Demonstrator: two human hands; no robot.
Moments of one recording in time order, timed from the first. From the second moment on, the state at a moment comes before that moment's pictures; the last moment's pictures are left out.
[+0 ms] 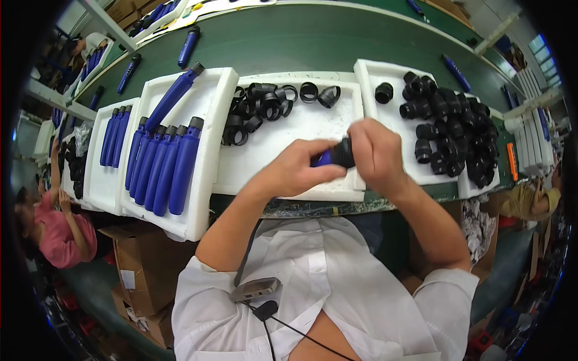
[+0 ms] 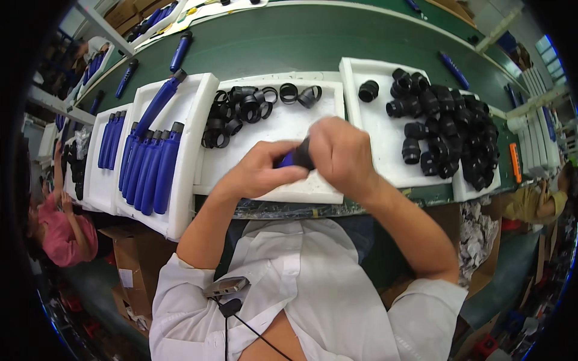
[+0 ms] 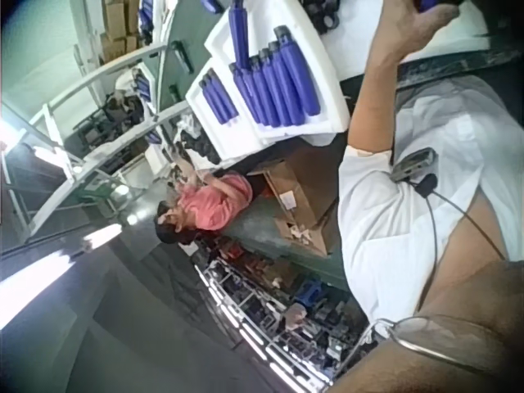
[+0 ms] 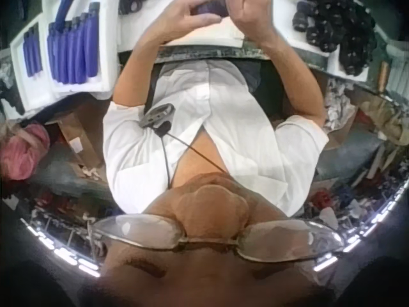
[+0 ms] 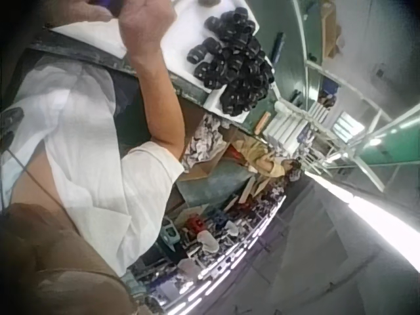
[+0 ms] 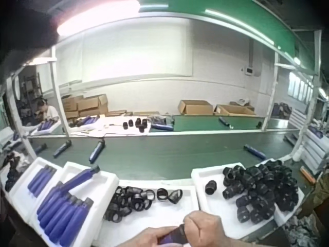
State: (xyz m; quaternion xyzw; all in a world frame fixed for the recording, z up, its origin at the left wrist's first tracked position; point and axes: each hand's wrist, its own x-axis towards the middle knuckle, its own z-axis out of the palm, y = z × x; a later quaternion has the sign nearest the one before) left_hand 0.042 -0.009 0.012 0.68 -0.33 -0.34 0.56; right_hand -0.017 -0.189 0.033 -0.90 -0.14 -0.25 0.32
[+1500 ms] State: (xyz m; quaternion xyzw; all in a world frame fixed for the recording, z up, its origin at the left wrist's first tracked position) left_hand 0.011 -0.036 -0.007 0.66 -0.28 -0.30 0.62; right_hand 0.006 -0.215 0.052 -0.43 0.02 -0.12 0.90
